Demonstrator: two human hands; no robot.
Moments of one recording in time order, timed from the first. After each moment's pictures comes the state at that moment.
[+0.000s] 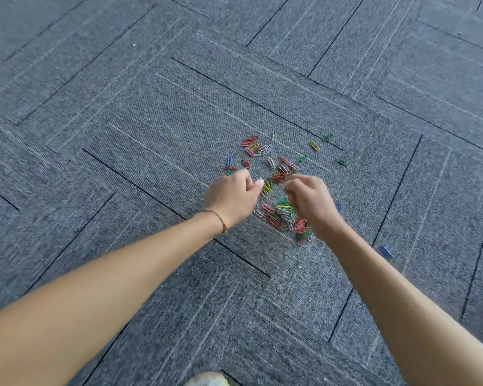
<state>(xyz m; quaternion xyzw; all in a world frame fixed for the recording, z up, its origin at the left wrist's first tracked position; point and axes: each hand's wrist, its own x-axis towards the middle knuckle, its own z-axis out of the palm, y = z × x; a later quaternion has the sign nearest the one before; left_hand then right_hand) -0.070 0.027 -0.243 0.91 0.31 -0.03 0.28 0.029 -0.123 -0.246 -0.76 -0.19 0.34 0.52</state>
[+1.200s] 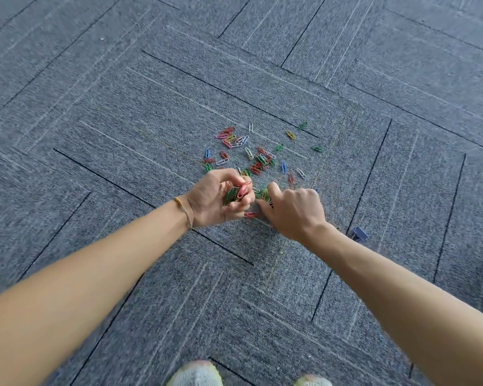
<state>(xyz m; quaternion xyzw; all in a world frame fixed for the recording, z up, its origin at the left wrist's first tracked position) -0.078 0.027 -0.232 0.36 0.18 -0.23 0.89 0.011 -0.154 -0.256 -0.89 -0.46 0.05 -0.06</state>
